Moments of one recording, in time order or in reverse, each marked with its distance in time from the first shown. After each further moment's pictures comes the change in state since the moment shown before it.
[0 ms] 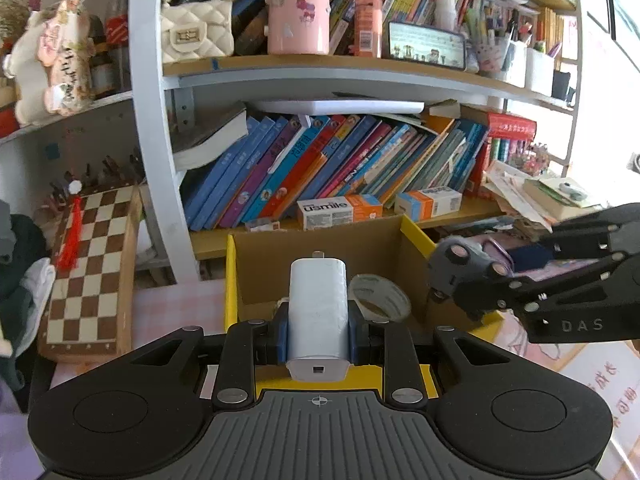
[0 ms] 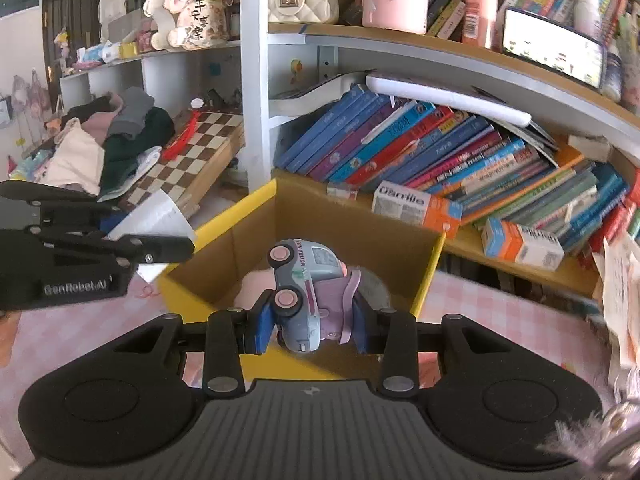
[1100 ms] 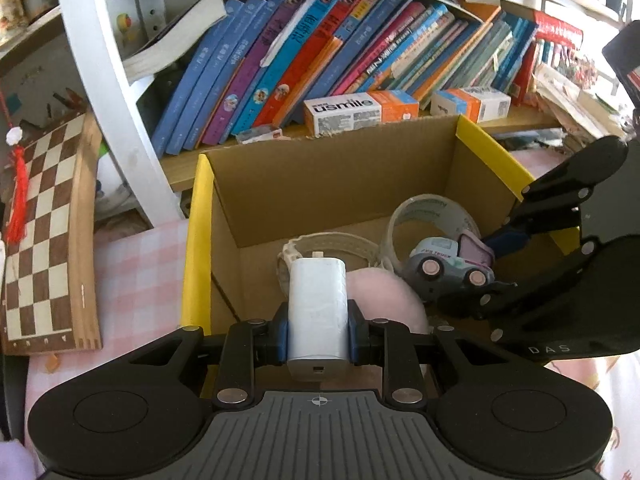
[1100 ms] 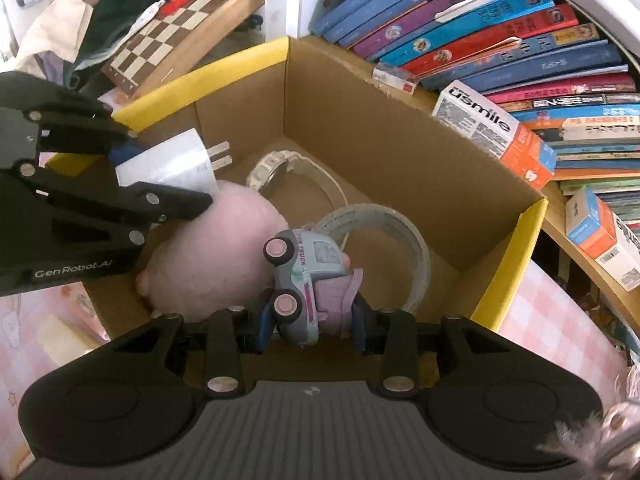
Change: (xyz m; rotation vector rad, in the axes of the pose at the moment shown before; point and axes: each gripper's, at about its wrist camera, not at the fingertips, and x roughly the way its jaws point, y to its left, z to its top) left arm 0.116 0.010 -0.004 0.045 0.294 0.029; right arm 0.144 -0.021 -0.003 -0.189 0.391 0.134
